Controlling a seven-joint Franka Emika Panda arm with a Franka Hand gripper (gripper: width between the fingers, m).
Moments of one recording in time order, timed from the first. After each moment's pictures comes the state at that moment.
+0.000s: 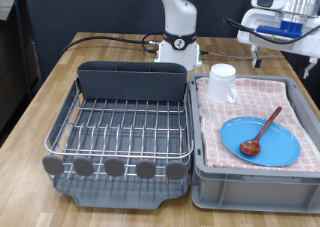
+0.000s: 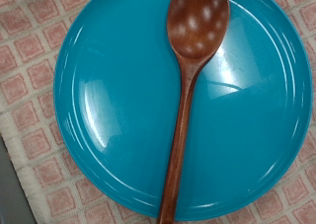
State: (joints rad) arm 0.05 0.01 0.38 -2.31 -0.49 2.51 1.96
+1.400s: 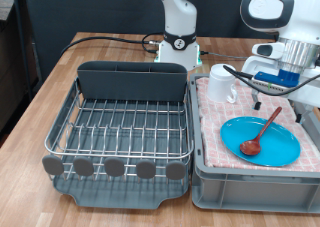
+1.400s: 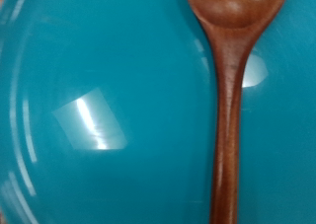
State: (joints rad) arm 0.07 0.28 0.32 -2.25 -0.80 2.63 2.33
